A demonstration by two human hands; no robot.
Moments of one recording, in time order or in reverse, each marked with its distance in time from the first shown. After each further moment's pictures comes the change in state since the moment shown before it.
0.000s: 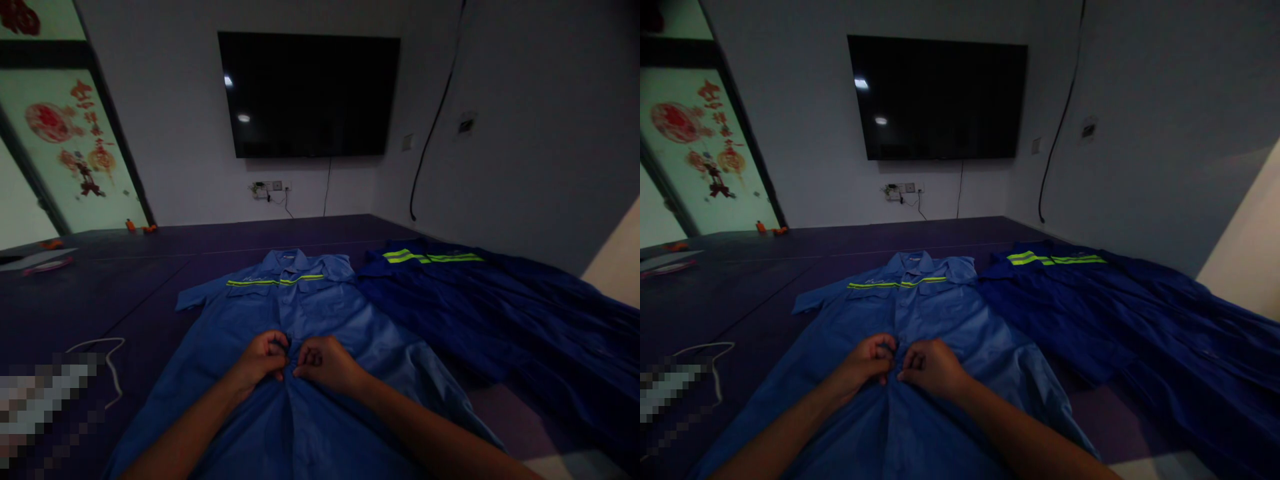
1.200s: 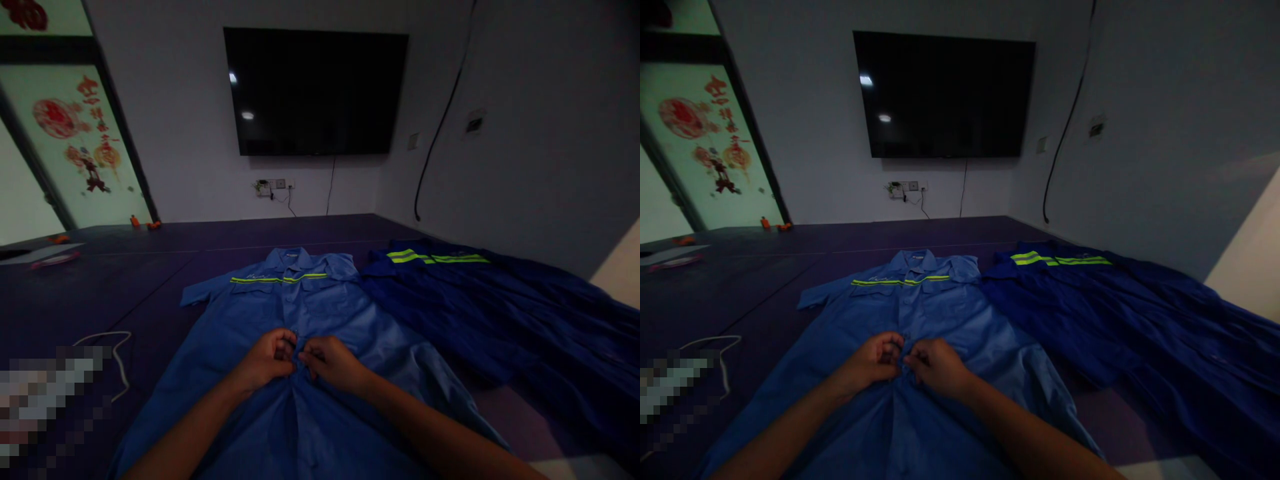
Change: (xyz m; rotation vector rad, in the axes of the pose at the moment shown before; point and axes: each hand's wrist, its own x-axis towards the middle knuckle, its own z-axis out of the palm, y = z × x) left_hand -0.003 0.007 0.005 0.070 -0.062 0.016; right_hand -0.001 0.000 0.000 -0.059 -0.052 0.002
